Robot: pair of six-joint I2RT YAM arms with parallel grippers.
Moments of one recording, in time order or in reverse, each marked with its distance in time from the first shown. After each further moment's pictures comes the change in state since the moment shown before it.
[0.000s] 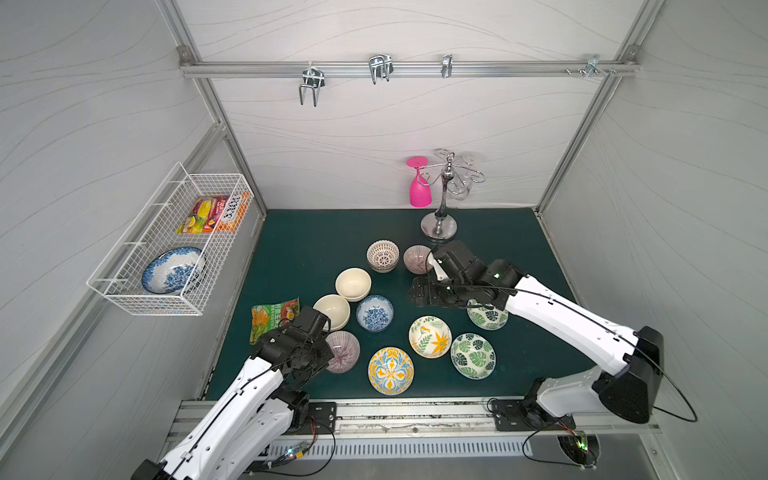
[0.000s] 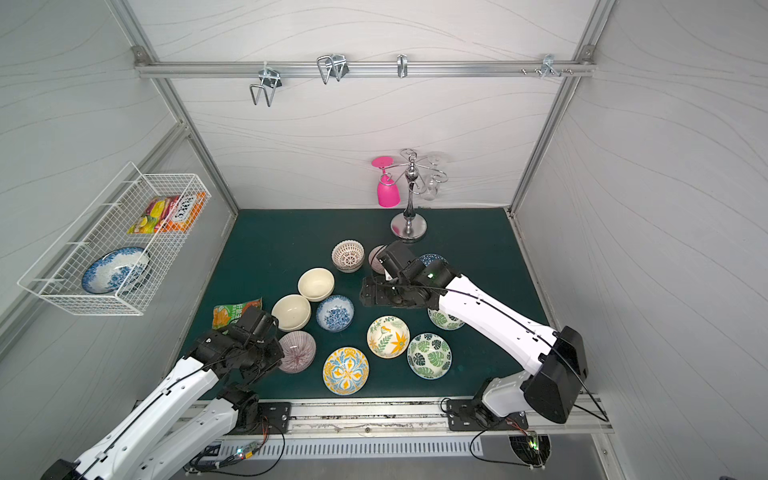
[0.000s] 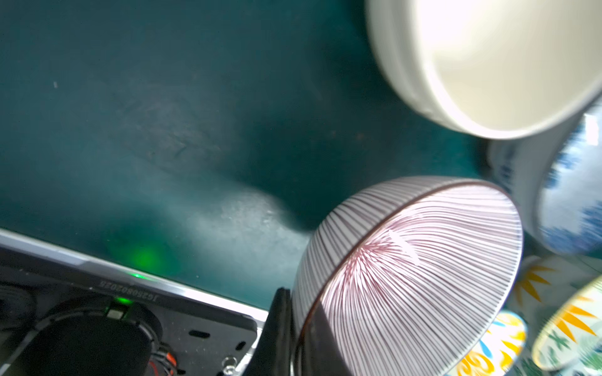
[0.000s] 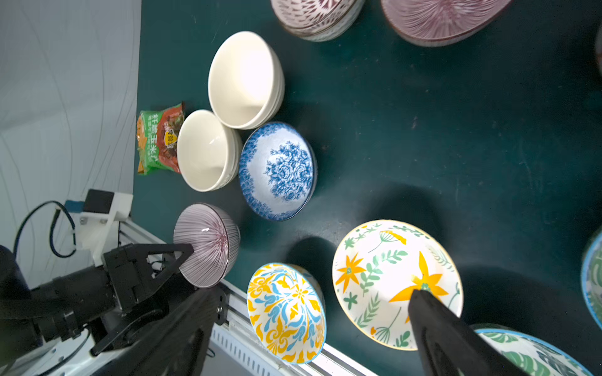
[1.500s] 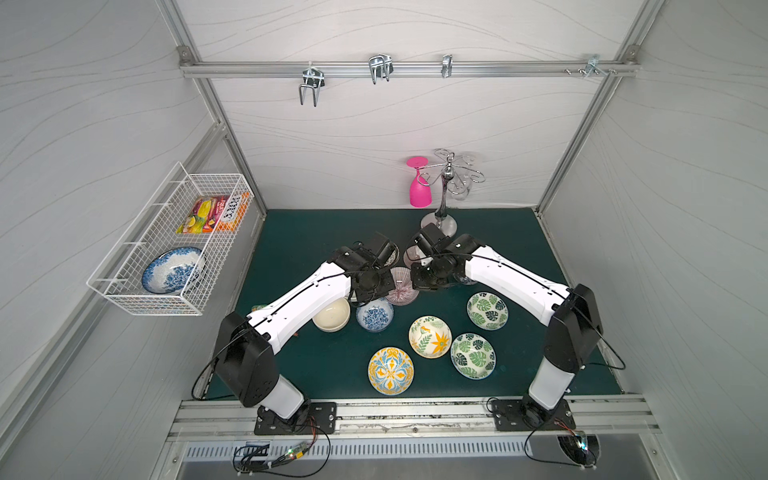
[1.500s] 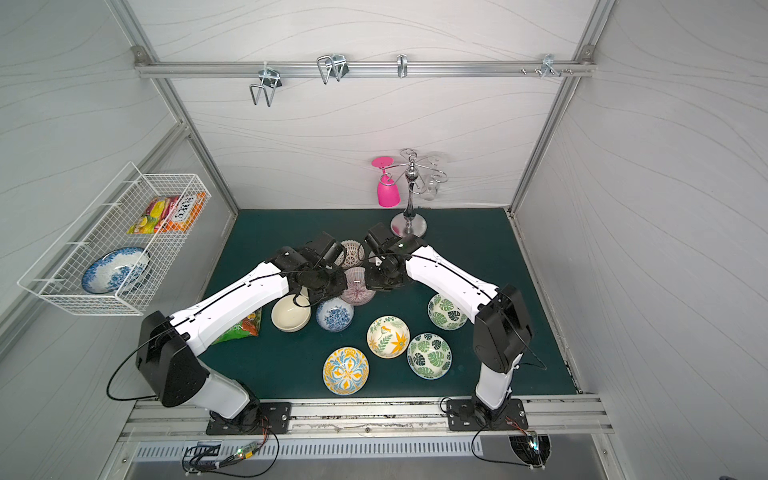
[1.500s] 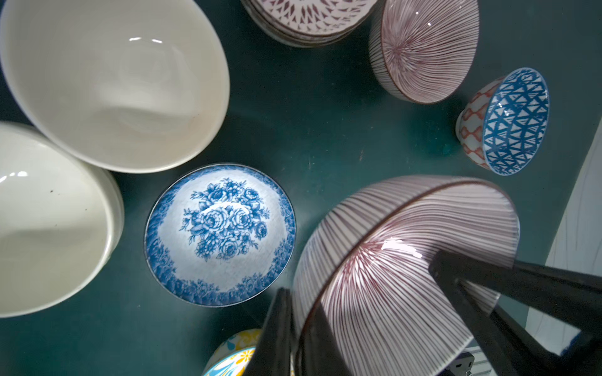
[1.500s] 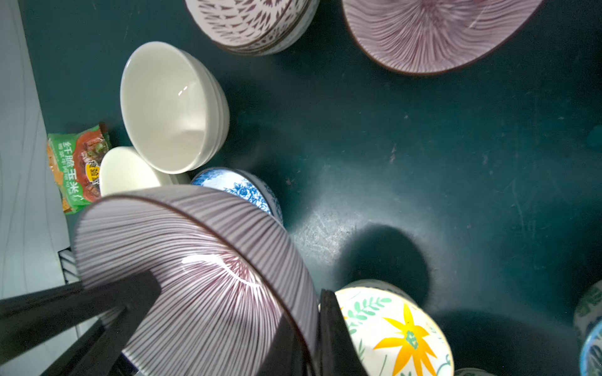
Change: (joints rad) left arm -0.234 0.830 0.764 0.214 -0.052 0.144; right arm -0.127 0.355 0.254 -0.111 -0.012 -0.056
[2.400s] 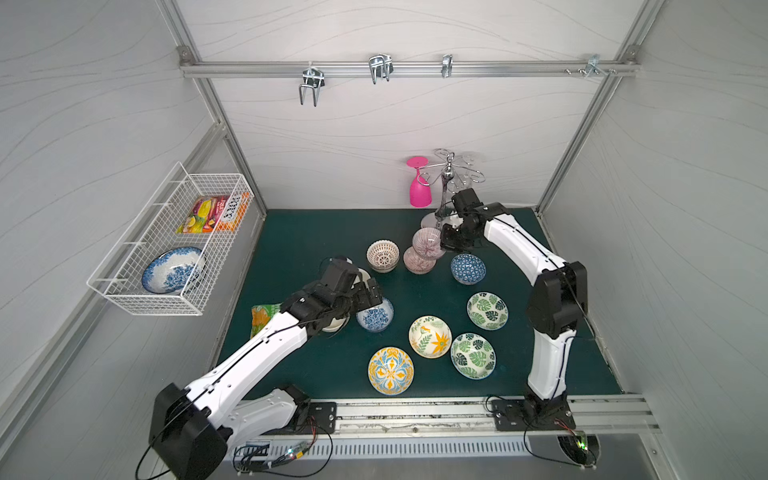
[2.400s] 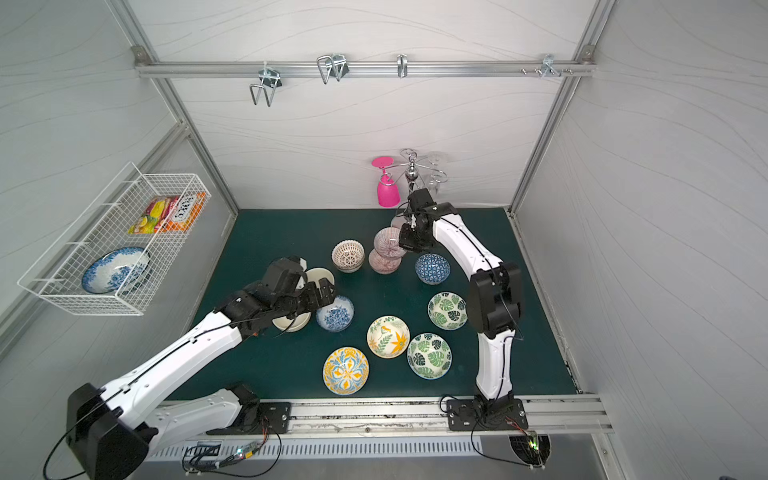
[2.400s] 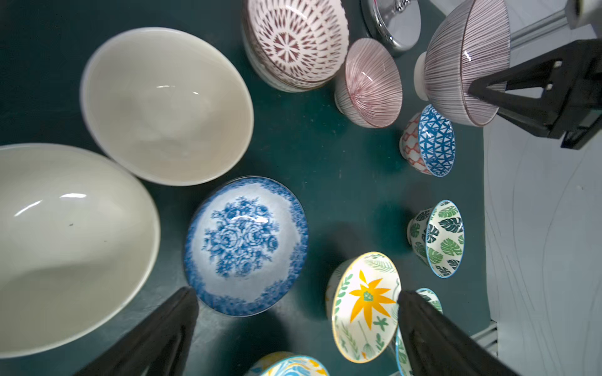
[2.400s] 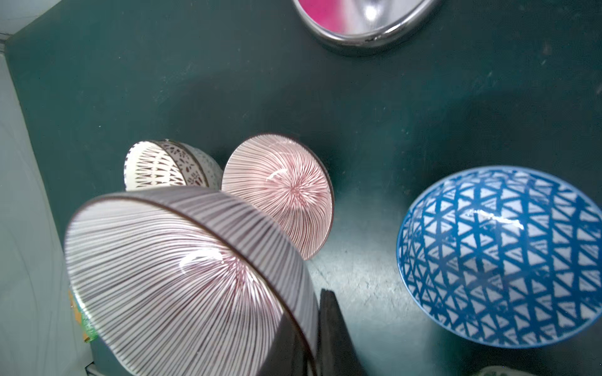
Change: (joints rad) left arm 0.079 -0.529 -0.533 0.354 0.020 0.088; right arm -0.349 0.248 0.299 -0.026 -0.054 -0.134
